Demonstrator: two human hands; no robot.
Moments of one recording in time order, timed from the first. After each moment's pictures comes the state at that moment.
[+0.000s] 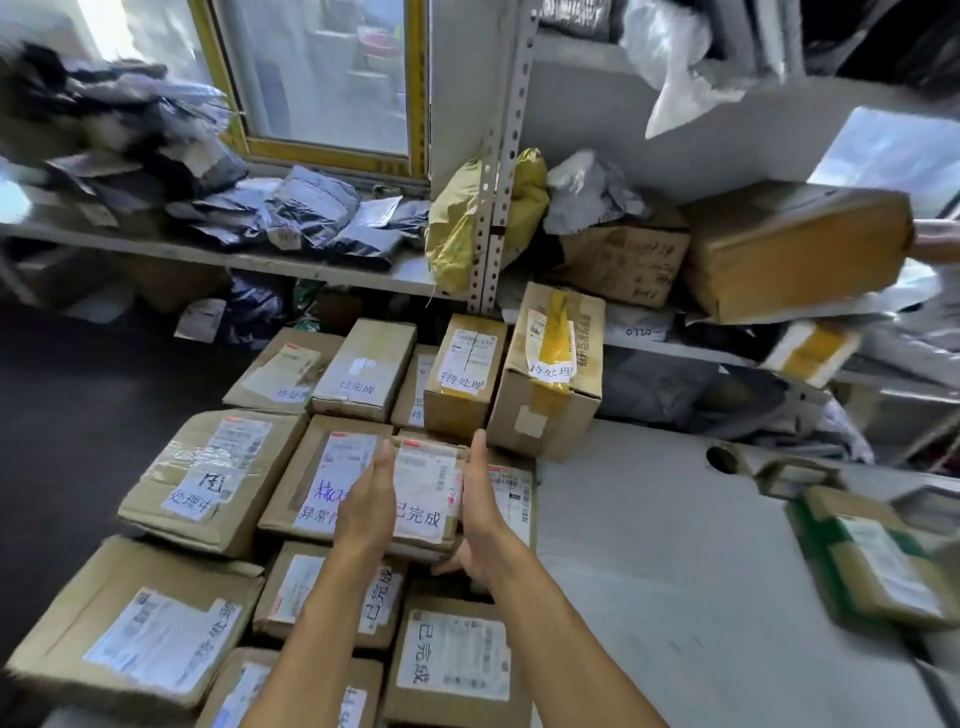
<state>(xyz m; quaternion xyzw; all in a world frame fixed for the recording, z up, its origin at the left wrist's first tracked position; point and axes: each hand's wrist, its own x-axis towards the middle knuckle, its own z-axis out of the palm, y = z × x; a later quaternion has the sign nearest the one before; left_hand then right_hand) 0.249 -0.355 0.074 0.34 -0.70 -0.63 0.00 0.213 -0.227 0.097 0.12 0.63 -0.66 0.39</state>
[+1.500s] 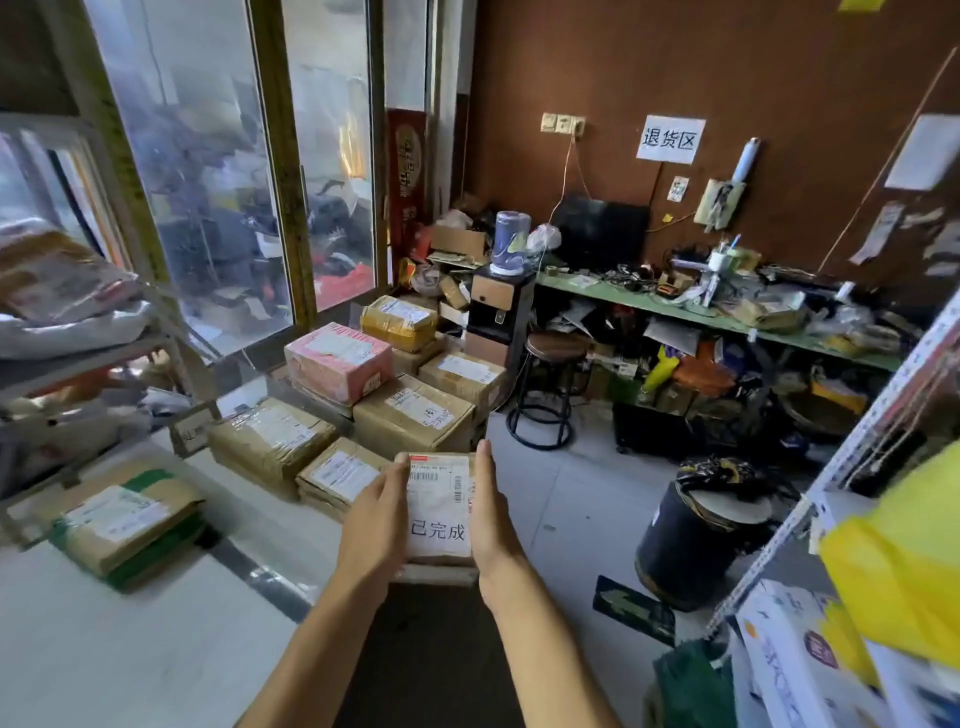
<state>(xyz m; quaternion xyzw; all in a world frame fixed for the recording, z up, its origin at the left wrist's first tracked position) 0.499 0.397 0.150 -0.21 -0.69 -0.62 -0.30 0.577 0.488 0.116 0.45 0.53 -0.68 -0.25</state>
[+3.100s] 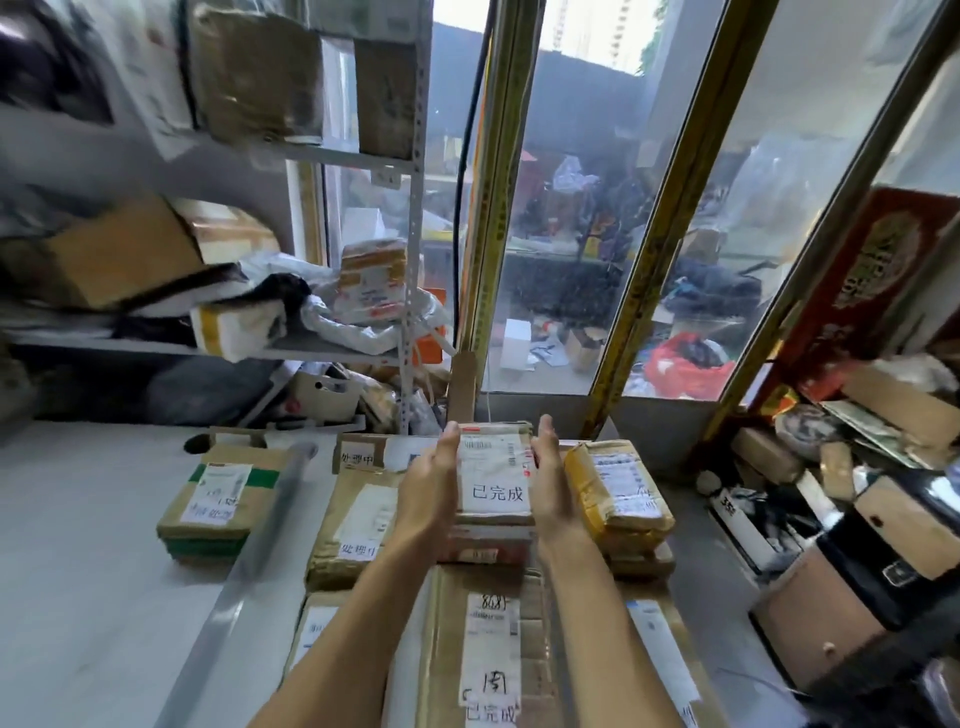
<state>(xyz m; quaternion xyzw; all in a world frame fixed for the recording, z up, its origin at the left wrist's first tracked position) 0.247 0.729 0.194 0.11 -0.70 -0.71 0.01 0.218 0.863 0.181 0.10 0.67 -0.74 0.03</state>
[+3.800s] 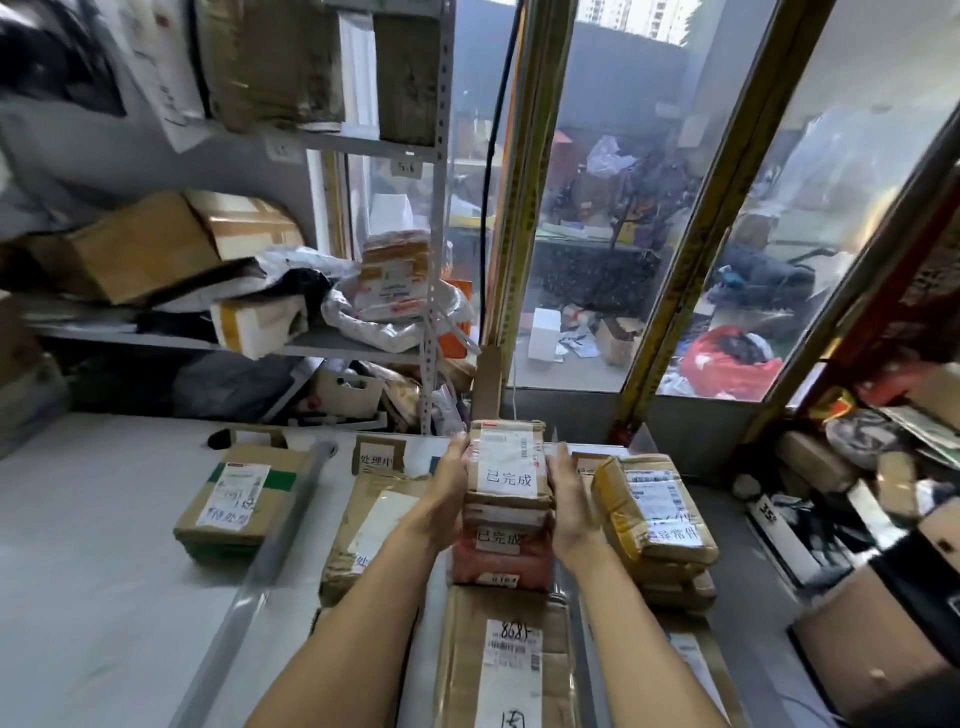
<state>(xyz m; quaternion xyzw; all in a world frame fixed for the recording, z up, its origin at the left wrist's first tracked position) 0.170 0.733 0.178 0.13 -0.56 -0.81 -0.14 0.159 0.875 0.142 0.10 0.63 -0.76 0.09</state>
